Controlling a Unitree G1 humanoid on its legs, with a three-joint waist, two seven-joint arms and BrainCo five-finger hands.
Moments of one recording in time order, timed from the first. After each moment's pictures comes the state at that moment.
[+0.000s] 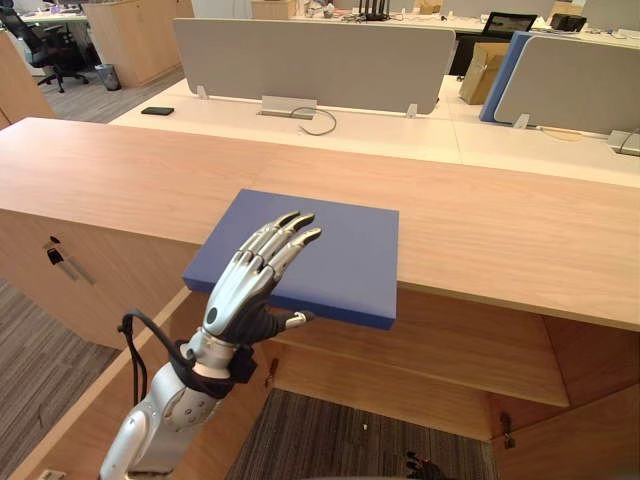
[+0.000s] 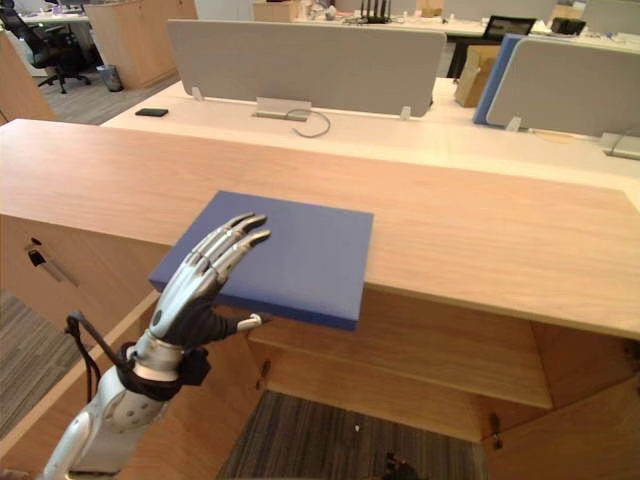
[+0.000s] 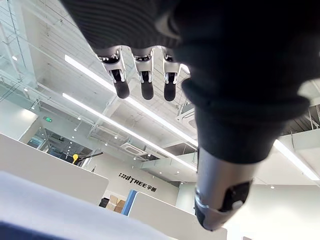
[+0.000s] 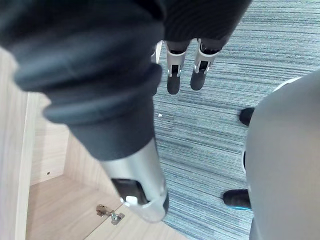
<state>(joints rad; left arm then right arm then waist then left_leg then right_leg) 0.14 0.48 -0.18 -0.56 0.66 -0.34 0.17 0.04 -0.08 -0.08 1.19 -0.06 -0.03 0.05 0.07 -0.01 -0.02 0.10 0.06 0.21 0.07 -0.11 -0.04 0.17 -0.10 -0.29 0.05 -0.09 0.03</state>
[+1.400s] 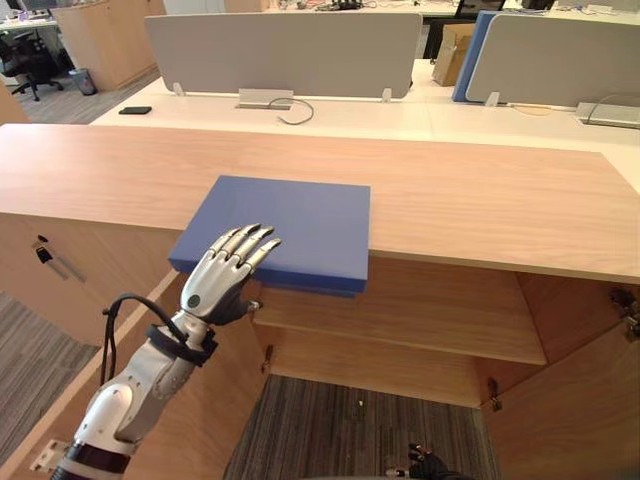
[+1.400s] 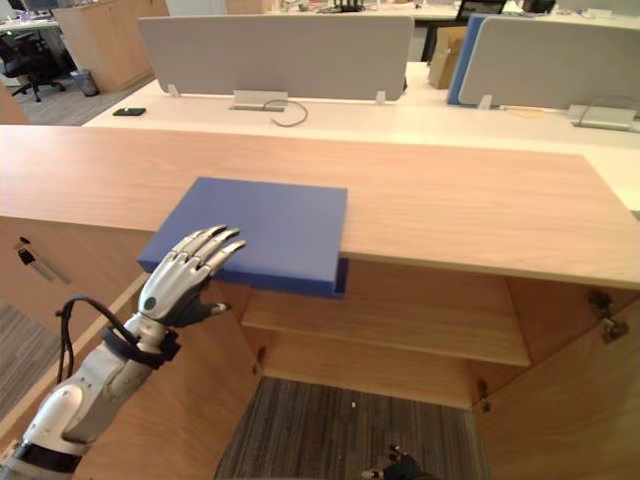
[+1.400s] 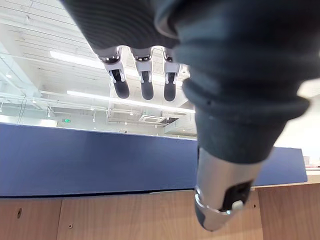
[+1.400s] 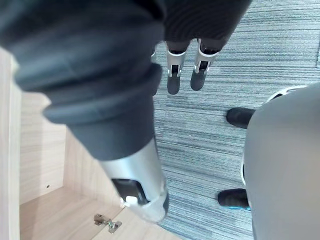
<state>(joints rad) 0.03 0.64 -0.12 -0.26 0.89 -0.30 0.28 0.03 -0.09 -0.10 1.17 -0.06 -0.03 0.04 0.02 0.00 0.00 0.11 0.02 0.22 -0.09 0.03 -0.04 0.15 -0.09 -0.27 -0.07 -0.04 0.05</state>
